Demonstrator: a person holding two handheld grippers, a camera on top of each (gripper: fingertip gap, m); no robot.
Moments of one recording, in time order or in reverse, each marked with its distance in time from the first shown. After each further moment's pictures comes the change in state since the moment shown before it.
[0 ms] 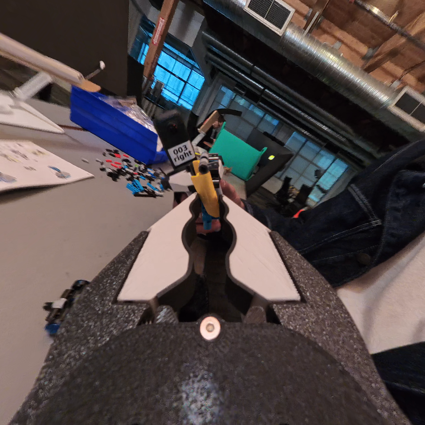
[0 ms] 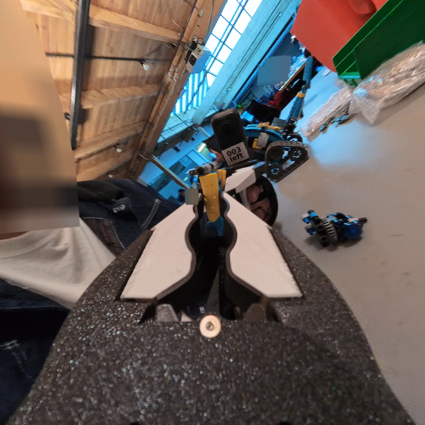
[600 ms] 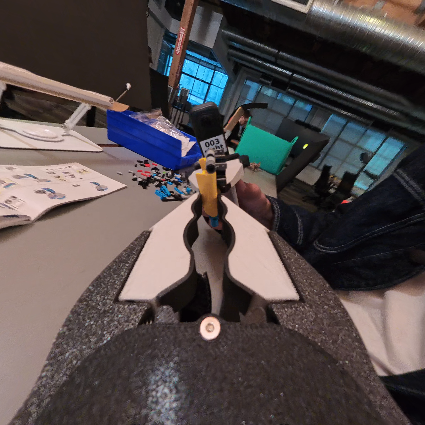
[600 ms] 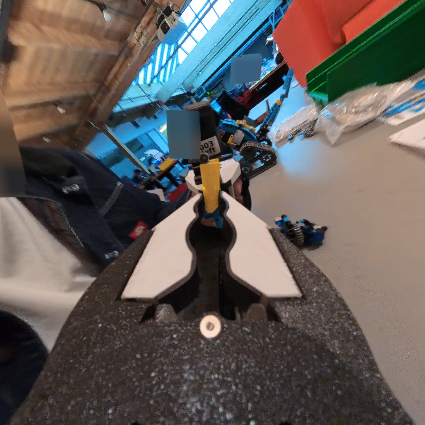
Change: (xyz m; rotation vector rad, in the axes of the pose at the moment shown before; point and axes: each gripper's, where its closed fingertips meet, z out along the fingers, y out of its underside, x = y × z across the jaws) left arm -0.009 -0.003 -0.002 -0.004 -0.117 0.162; right arm 0.005 0.003 0.003 -0.063 0.145 -0.224
